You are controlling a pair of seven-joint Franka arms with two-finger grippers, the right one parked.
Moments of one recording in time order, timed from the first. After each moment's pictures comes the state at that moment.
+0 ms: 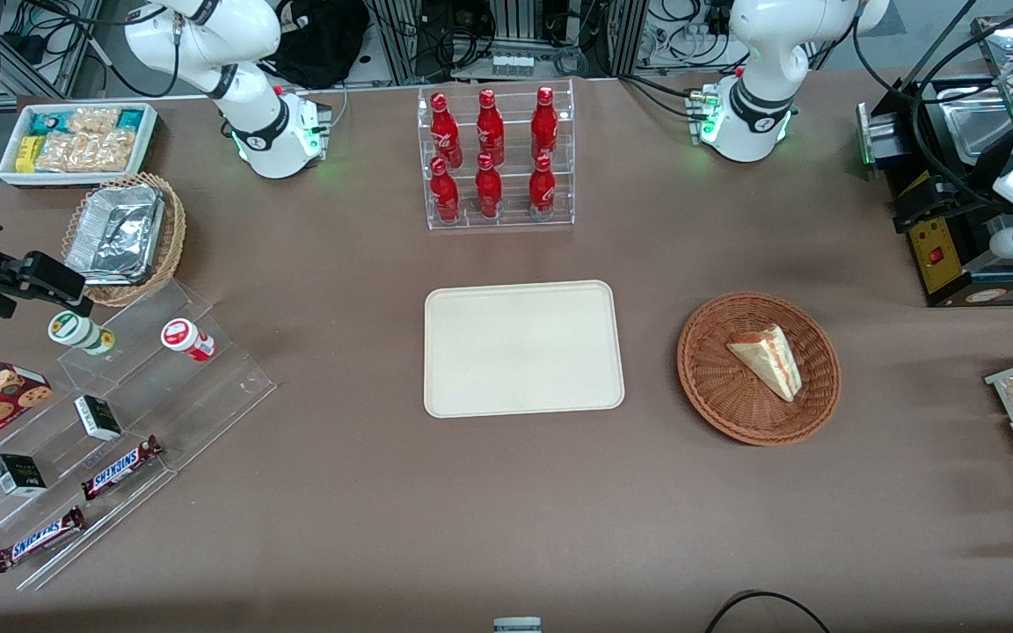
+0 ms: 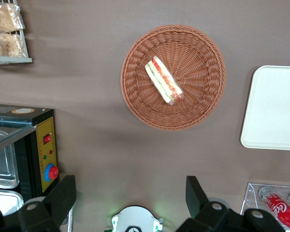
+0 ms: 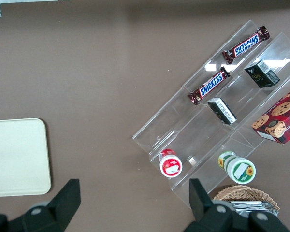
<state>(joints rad) 0.09 -0.03 -0.13 -1.57 0.03 1.40 -0.13</state>
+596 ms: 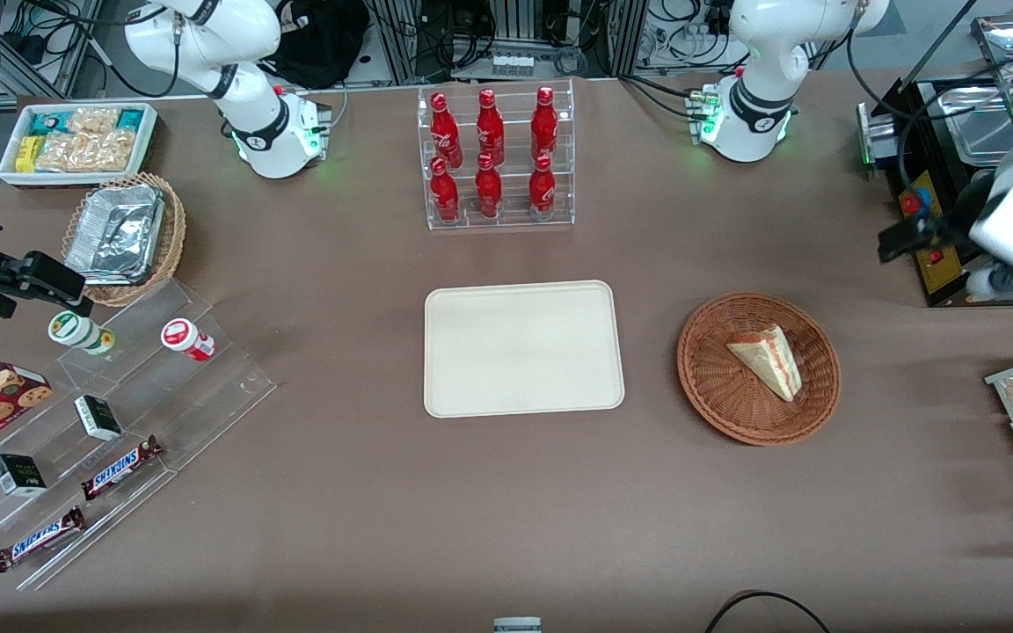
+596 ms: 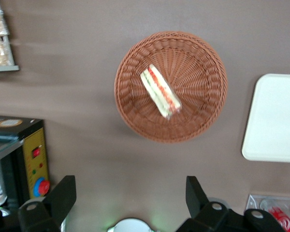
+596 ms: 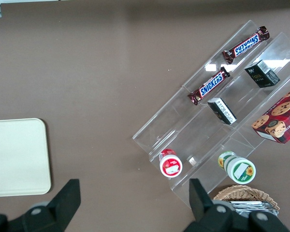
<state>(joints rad) 0.09 0.07 -0.13 -1.60 0.03 1.53 -0.14</state>
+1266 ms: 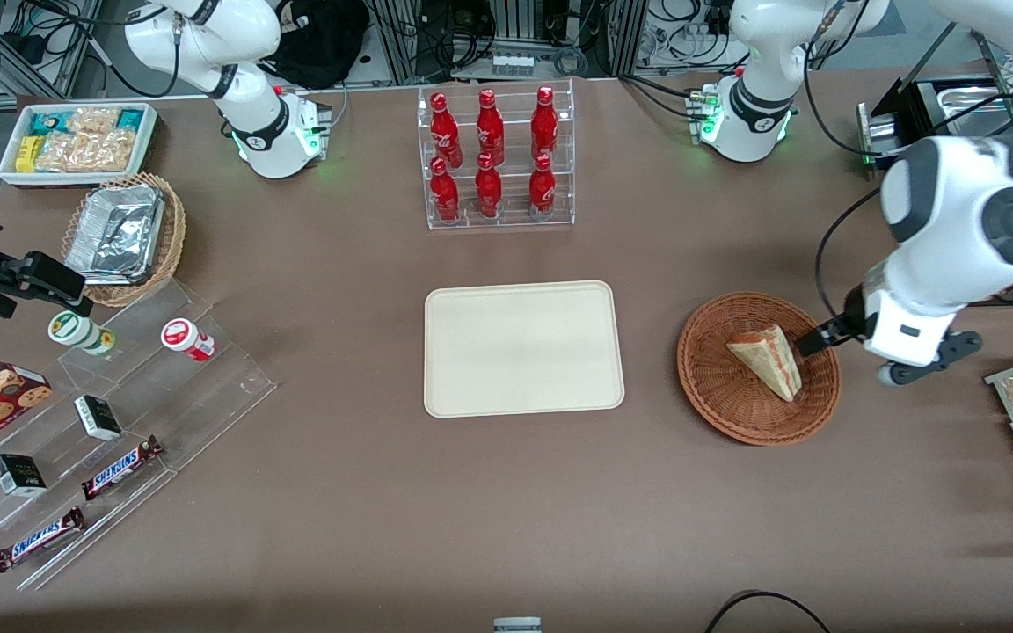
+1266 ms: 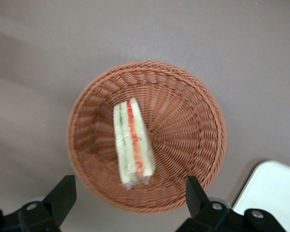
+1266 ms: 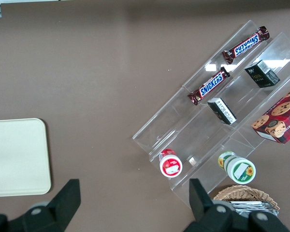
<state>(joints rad) 0.08 0.13 -0.20 -1.99 0.03 2.09 -0.61</state>
